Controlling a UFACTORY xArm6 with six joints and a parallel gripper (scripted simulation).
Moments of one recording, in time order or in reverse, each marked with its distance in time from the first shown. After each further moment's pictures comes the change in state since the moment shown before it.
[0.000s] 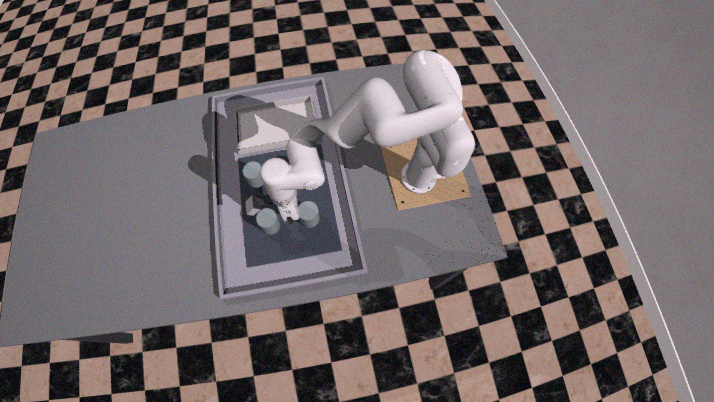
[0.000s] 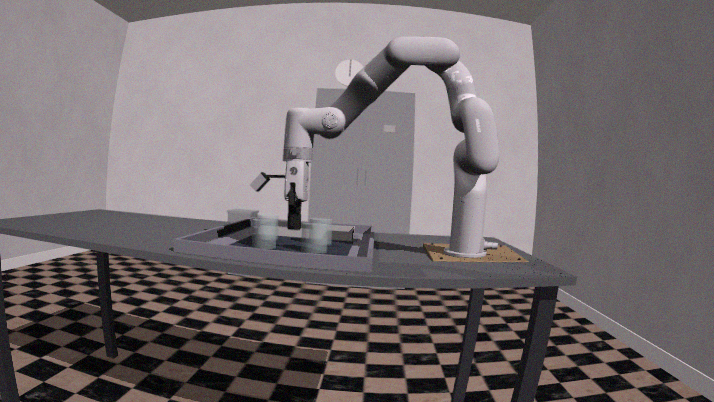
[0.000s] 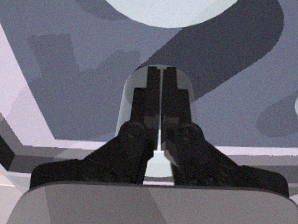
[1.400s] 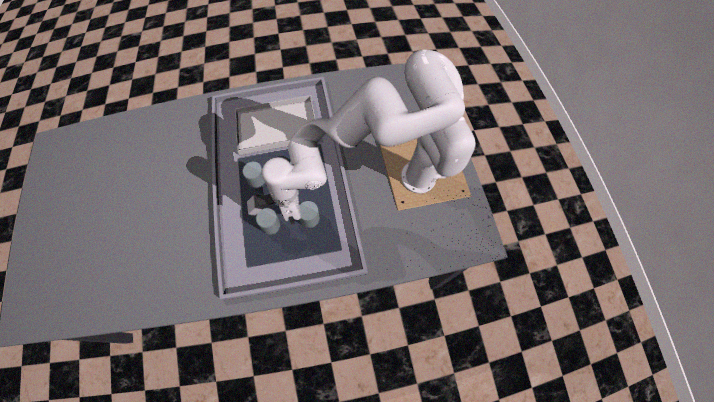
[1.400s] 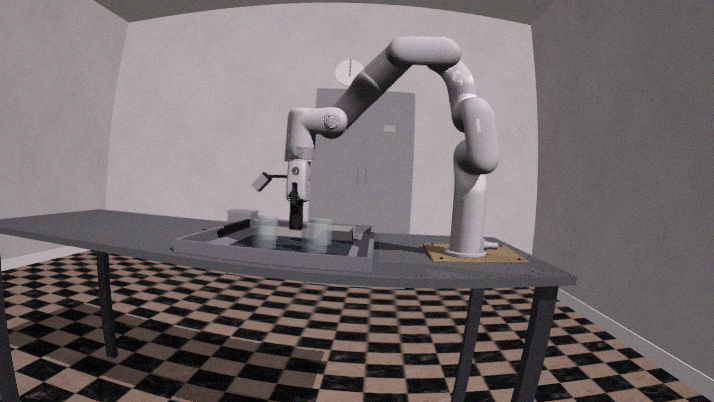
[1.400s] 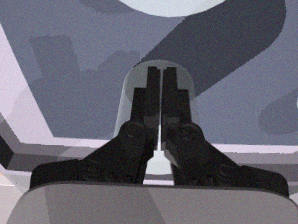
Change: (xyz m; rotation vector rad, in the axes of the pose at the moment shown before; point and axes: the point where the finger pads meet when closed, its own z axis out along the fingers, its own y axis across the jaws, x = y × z) arm -0.005 0.000 0.000 0.000 0.000 0.000
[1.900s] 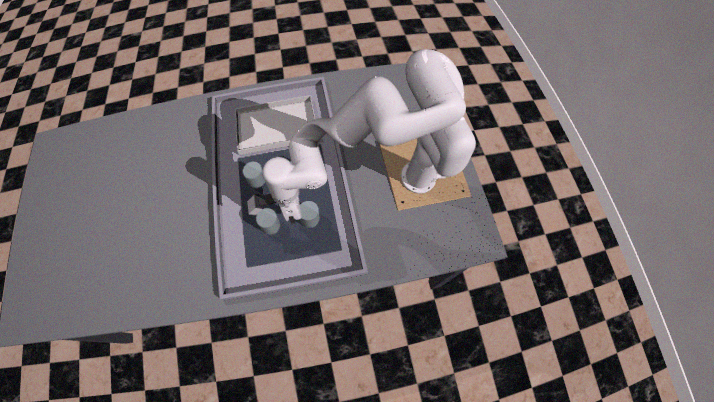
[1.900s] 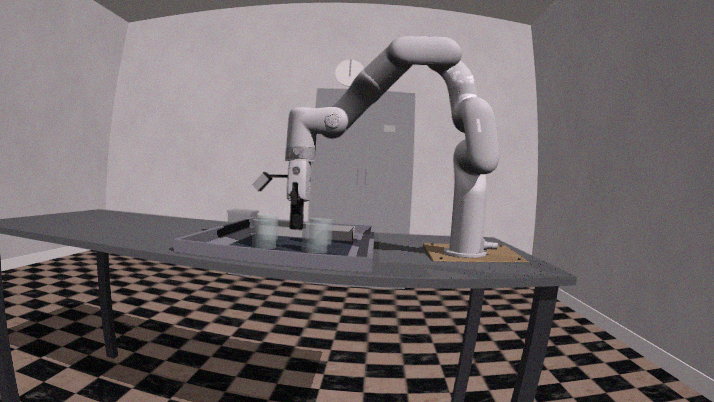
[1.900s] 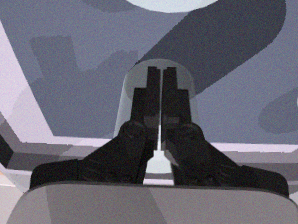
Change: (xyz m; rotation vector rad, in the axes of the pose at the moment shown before) arm -0.001 0.000 -0.001 0.000 0.001 0.000
